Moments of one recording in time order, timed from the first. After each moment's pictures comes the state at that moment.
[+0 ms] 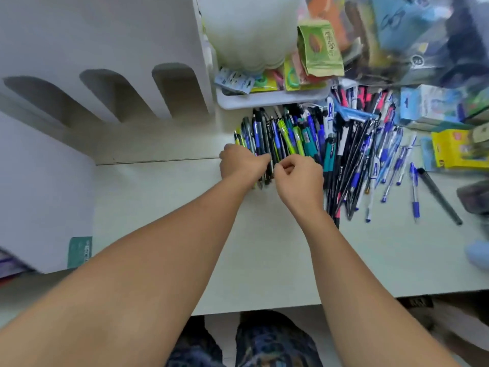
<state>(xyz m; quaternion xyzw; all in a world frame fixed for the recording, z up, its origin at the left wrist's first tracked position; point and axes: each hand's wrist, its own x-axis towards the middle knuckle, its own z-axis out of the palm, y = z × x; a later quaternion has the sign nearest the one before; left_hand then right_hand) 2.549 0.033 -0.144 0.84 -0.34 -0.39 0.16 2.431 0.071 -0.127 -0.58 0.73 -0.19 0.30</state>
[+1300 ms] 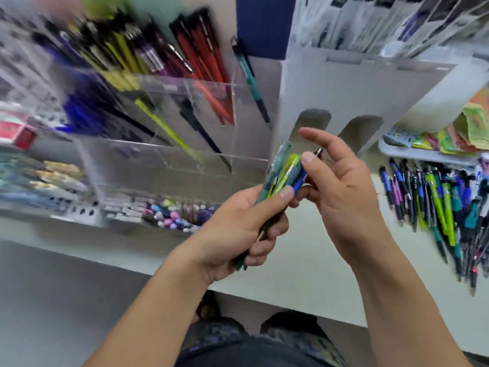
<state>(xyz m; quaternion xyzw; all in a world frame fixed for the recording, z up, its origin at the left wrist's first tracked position) 2.877 0.290 0.067 0.47 -0.25 -0.73 0.44 2.742 0.210 0.072 -0.57 0.41 -0.36 0.61</state>
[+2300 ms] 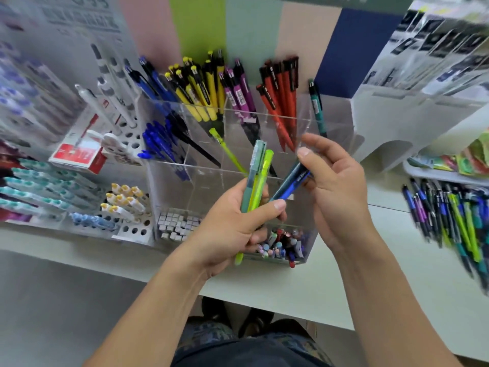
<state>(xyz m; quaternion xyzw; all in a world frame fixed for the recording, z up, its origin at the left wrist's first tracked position) 2.984 0.312 0.071 0.51 -0.28 -0.65 0.49 2.854 0.220 0.078 -0.46 0.44 -0.46 0.62</state>
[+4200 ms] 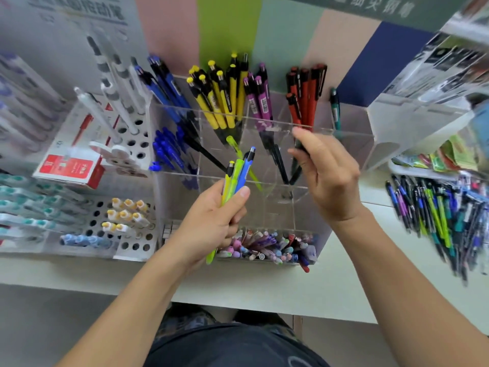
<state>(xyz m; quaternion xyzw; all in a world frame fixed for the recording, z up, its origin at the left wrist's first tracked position) 3.061 0.307 0.033 0.53 -0.30 -0.63 0.49 2.882 0.177 0.046 -0.85 0.27 -0.44 -0.05</state>
